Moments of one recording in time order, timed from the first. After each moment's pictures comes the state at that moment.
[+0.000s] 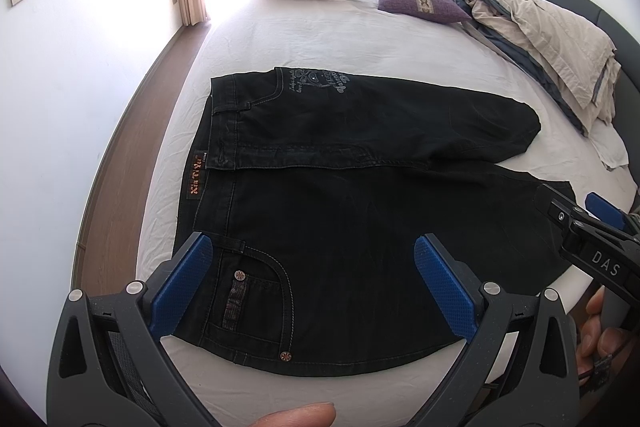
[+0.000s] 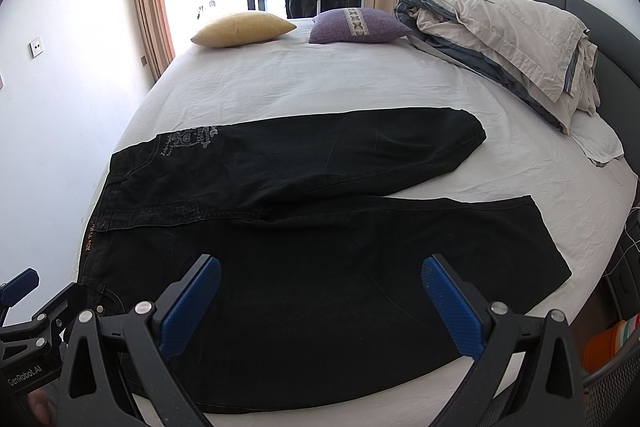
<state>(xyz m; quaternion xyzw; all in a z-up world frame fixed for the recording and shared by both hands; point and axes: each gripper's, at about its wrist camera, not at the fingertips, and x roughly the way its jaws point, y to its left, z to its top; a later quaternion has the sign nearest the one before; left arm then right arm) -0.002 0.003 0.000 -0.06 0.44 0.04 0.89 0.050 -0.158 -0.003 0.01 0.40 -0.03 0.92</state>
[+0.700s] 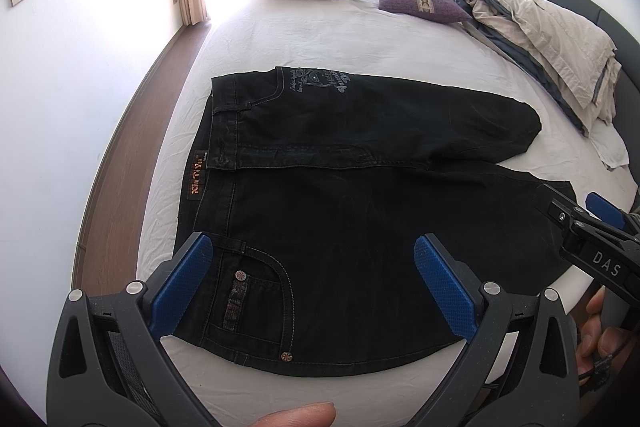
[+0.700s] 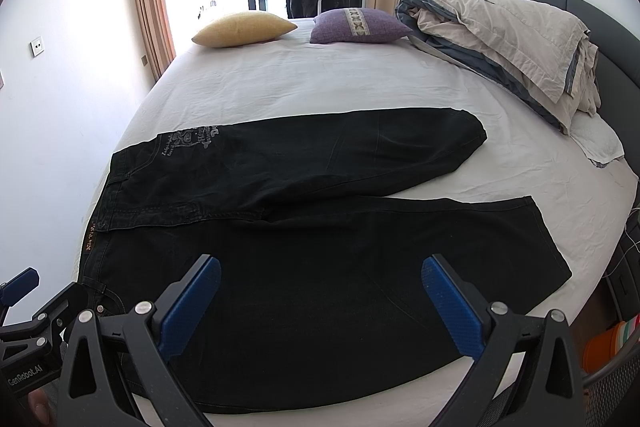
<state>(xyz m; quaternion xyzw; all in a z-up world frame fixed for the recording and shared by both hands) -0.002 0.005 -0.003 -0.07 0.44 0.04 0.89 0.049 -0.160 -0.001 0.01 0.40 -0.02 0.92</state>
